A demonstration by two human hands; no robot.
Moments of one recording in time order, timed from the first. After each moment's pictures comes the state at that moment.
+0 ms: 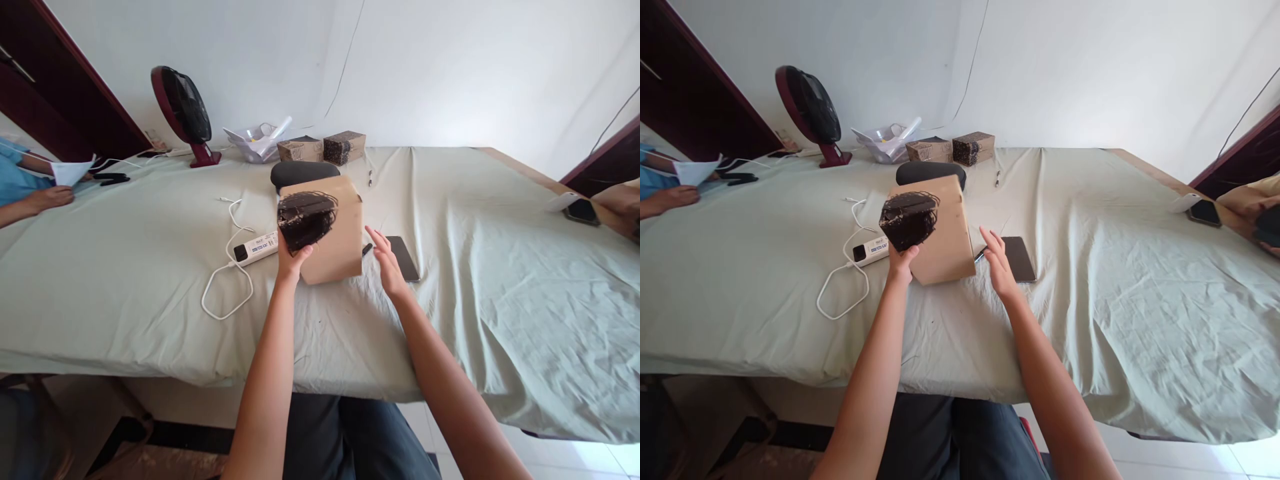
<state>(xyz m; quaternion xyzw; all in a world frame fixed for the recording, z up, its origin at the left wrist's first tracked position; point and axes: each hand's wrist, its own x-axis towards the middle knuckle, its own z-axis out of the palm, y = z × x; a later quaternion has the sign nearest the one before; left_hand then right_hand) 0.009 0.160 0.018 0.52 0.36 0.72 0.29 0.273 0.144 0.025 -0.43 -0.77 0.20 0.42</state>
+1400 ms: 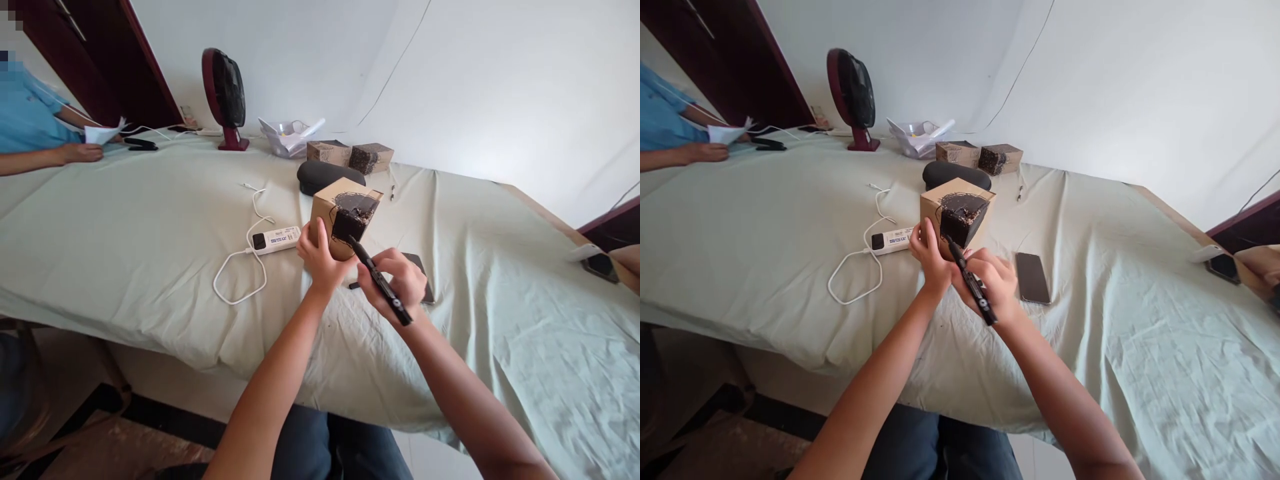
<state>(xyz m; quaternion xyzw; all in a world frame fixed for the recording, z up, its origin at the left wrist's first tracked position) 0.063 0.136 0.036 0.48 0.60 0.63 -0.04 0.198 0.092 0.128 -0.14 -0.78 -0.05 0.60</state>
